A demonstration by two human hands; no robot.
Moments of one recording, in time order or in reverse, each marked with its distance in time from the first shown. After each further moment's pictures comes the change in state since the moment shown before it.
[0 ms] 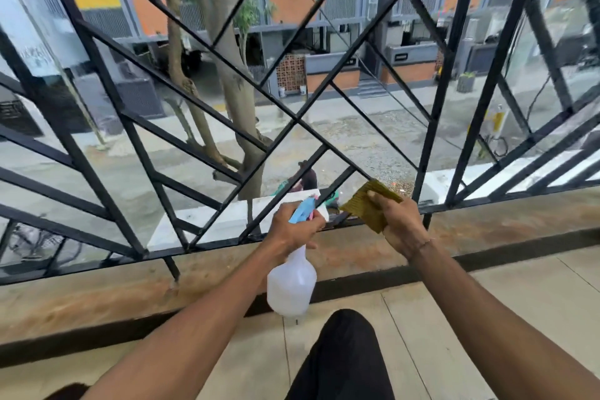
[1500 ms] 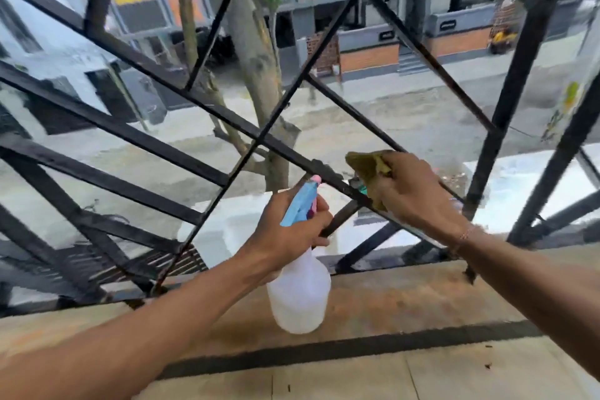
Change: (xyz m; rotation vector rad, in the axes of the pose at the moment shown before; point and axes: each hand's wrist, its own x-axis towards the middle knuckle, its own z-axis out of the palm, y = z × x) left_hand 0.105 0.050 0.033 -0.052 0.059 0.037; right_hand 0.111 -0.083 0.034 -1.085 -0.295 -0.727
